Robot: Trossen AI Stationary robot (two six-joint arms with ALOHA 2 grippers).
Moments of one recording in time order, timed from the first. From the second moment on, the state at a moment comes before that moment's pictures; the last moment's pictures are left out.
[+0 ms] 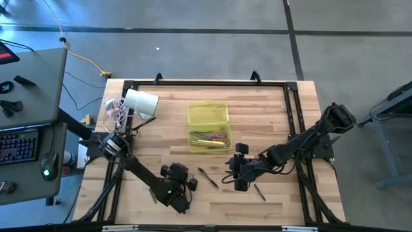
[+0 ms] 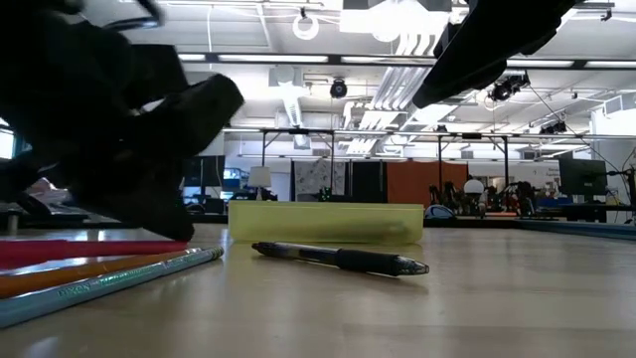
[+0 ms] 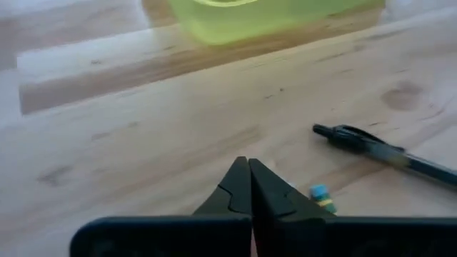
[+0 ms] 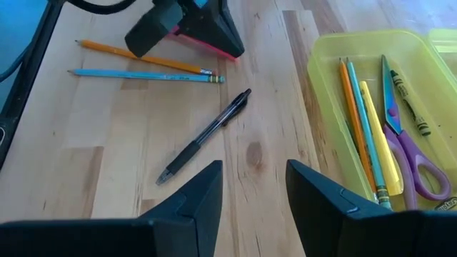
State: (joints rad) left arm -0.68 2.09 1.30 -0.86 -0.80 -1.93; right arm 0.50 1.54 0.96 -0.23 0.40 0.42
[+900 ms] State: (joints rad) left arm -0.61 2.07 1.32 -0.99 -0.68 -1.71; right arm 0.51 1.84 0.96 0.13 0.40 0.37
